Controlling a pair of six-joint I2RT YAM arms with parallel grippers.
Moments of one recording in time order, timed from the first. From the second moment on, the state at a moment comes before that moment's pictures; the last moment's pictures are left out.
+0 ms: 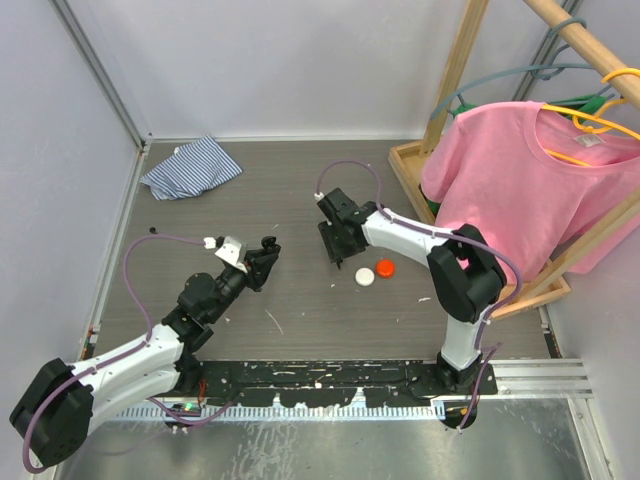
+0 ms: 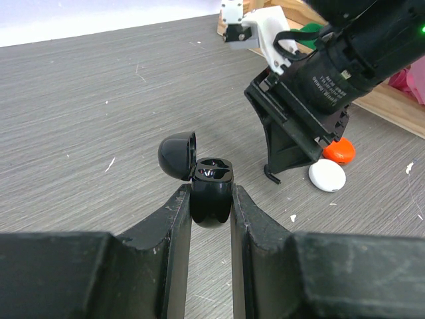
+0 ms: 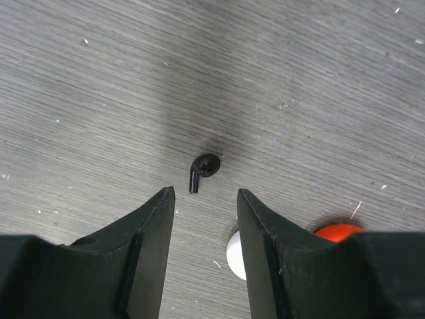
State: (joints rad) left arm -0.68 0.83 0.17 0.68 -0.06 -0.14; right arm 0.69 1.81 1.27 -0.57 0.11 0.28
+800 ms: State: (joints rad) left arm -0.68 0.83 0.17 0.68 -0.07 -0.14; right arm 0.69 1.98 1.38 -0.63 0.10 0.29
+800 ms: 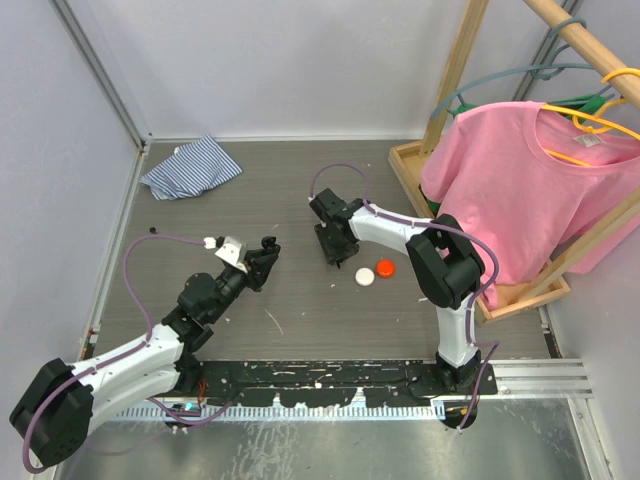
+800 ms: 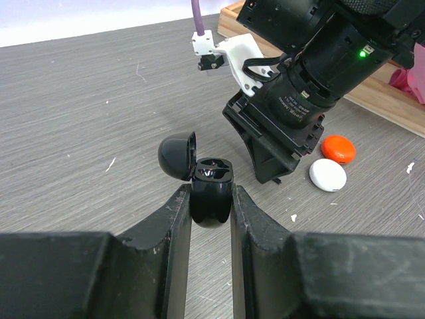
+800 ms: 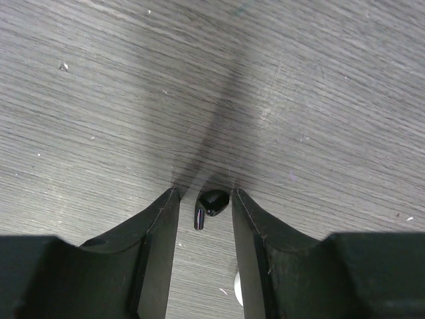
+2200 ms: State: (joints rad) left arm -0.68 0.83 0.17 0.68 -0.05 -0.14; right arm 0.69 1.62 1.12 -0.42 0.08 0.28
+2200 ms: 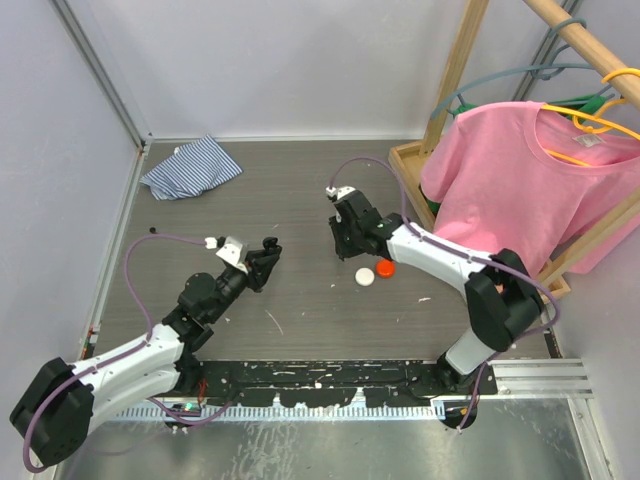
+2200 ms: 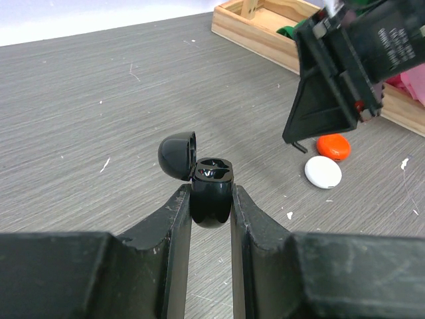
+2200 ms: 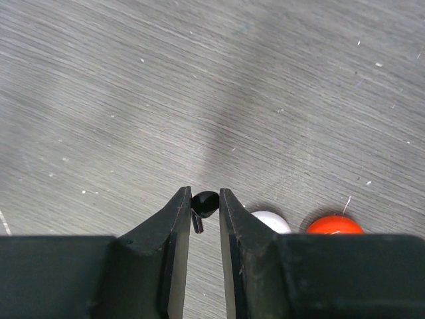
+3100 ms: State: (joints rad) left arm -0.68 0.86 0.17 0.77 0.14 -0.13; right arm 0.76 1.19 0.82 0.08 -0.02 0.33
